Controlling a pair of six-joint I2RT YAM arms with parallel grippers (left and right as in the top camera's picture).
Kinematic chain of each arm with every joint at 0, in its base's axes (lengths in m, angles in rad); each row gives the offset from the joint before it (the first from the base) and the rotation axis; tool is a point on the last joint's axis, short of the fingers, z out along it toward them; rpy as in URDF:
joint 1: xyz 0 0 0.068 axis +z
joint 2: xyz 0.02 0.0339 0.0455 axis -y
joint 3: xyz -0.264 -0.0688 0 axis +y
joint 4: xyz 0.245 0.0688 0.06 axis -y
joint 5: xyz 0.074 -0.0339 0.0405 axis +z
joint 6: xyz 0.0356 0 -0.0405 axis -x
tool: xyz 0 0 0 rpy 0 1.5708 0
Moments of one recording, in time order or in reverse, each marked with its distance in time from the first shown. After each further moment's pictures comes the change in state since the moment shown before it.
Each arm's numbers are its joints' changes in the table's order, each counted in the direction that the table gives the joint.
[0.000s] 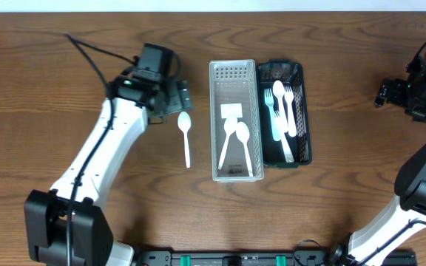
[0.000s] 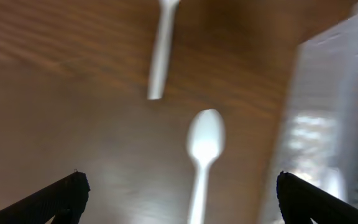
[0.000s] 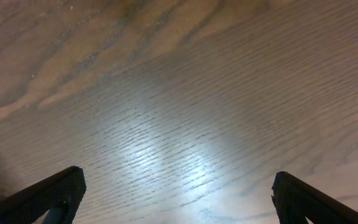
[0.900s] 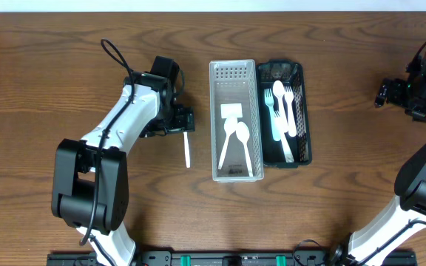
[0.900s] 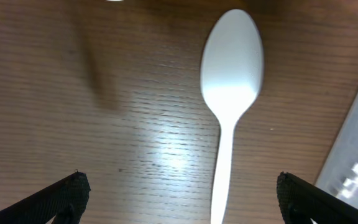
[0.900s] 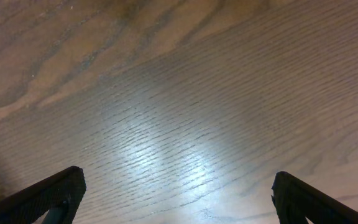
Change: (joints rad) left arm 0.008 -0.245 0.000 -0.088 -0.170 -0.113; right arm 0.000 0.000 0.000 0.000 0.000 0.000
